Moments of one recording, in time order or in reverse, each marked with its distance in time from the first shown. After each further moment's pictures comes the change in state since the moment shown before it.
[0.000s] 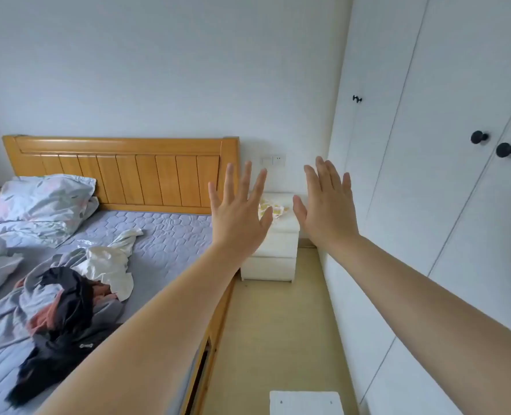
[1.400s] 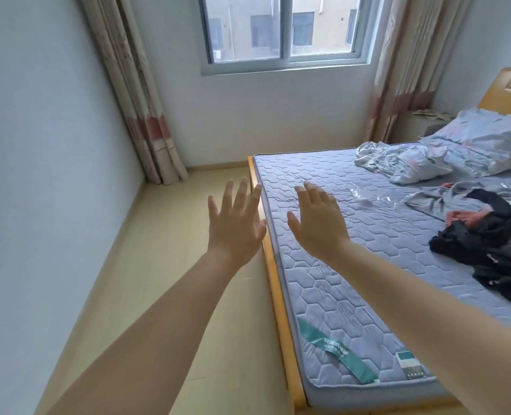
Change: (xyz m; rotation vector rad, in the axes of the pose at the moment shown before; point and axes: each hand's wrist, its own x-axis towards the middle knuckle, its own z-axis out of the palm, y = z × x) left_hand -0.866 -0.229 -0.541 0.660 -0.258 -1.186; right_hand -0.582 -0.731 -0.270 0.777 -0.330 -1.151
